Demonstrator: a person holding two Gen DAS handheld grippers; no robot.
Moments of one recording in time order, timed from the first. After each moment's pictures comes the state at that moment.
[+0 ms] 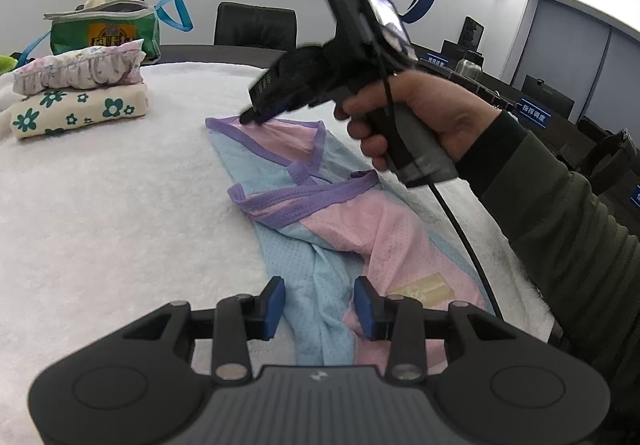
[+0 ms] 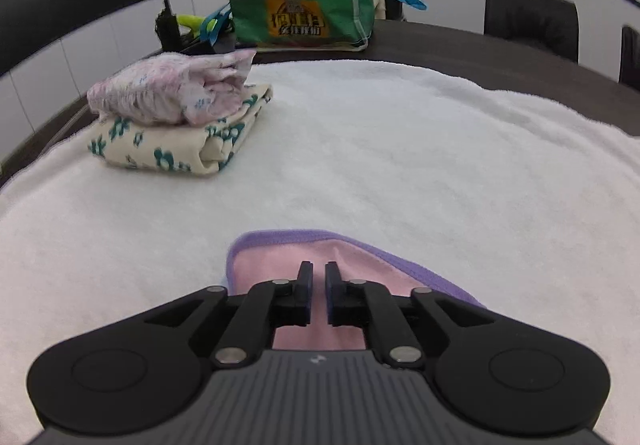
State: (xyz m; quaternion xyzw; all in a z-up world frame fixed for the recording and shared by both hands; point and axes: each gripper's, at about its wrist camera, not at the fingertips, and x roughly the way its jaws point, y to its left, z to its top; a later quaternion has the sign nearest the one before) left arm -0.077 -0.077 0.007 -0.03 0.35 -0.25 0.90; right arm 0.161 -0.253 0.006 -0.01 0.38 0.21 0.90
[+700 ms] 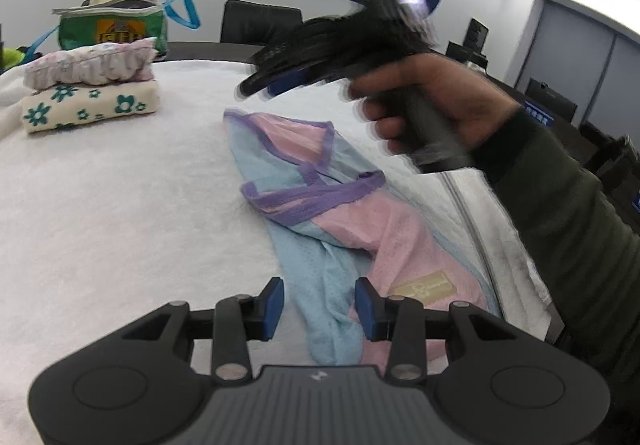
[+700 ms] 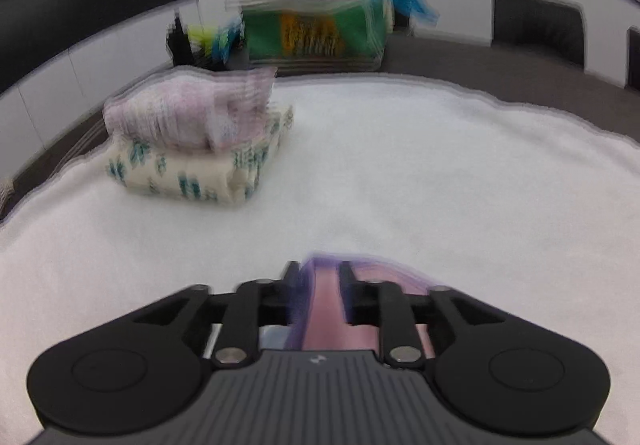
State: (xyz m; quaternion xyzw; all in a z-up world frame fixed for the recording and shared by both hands) left arm -0.084 -0.061 0.013 -0.04 0.34 -0.25 0.91; right arm 0.146 -0.245 0.031 -0.02 0.34 0.22 0.91
